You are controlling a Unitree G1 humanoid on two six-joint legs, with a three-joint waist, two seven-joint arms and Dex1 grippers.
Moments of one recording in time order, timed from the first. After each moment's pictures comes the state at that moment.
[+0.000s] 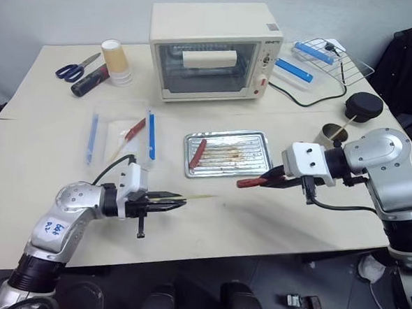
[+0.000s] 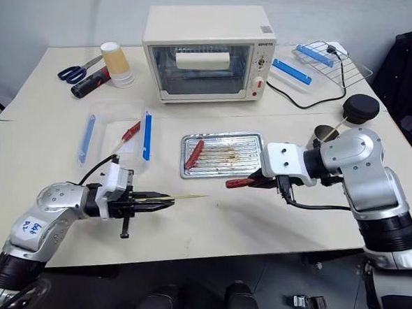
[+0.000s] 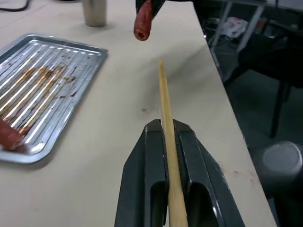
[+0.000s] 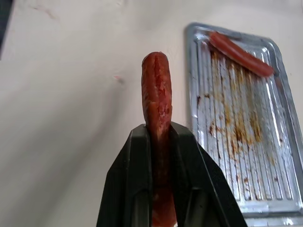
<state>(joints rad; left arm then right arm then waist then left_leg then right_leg) -0.24 0.66 -0.03 -0.20 -0.49 0.27 -1.10 -0.71 -0.84 0.15 -0.16 0.12 0.30 1.51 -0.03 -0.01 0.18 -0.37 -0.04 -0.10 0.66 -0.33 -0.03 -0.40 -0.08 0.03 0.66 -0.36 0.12</state>
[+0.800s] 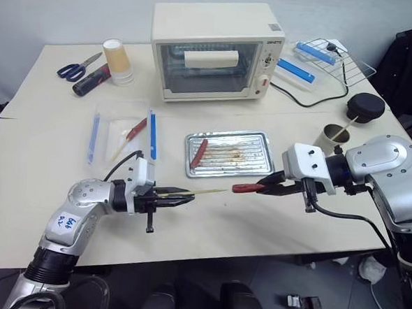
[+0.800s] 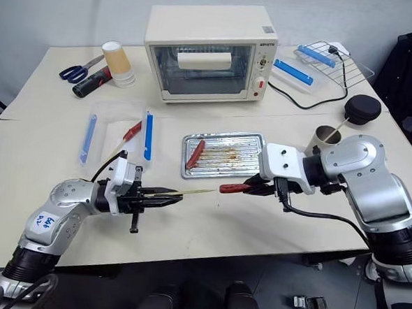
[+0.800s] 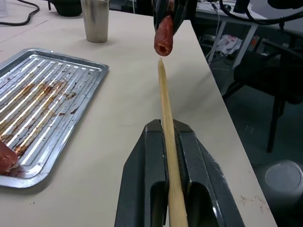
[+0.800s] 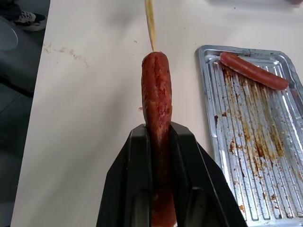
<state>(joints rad) -0.28 0.58 -0.04 -0.16 -0.50 0.28 -1.09 -0.65 -0.89 0.15 -0.26 0.23 0.45 1.43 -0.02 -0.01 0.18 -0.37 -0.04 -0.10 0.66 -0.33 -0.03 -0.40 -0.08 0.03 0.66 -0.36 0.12</state>
